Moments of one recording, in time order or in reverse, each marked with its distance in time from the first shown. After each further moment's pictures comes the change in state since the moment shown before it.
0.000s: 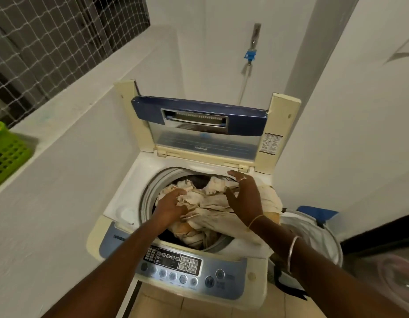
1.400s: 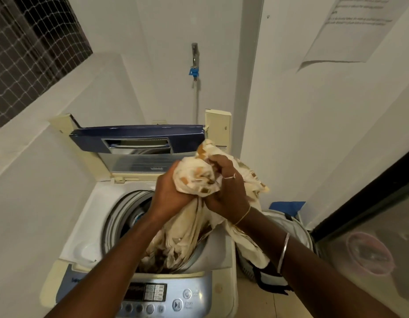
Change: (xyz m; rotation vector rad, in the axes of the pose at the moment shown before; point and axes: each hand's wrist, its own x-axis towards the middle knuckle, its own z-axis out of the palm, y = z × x) left_hand -0.022 0.180 0.054 -0.060 0.130 0.558; right_hand 0.006 -0.053 -0.131 0.198 0.262 -0.377
